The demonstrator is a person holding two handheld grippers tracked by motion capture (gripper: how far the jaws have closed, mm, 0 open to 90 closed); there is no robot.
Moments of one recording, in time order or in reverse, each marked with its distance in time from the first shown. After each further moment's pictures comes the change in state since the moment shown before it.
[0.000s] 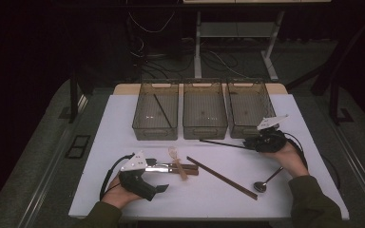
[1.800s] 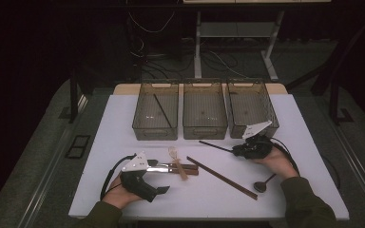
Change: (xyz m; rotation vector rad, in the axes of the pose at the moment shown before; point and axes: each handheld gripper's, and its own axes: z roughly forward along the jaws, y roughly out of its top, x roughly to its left) left arm -0.002 0.000 0.002 0.009 -0.026 0.009; right arm 0.027 0.006 0.028 0.049 0.093 -0.125
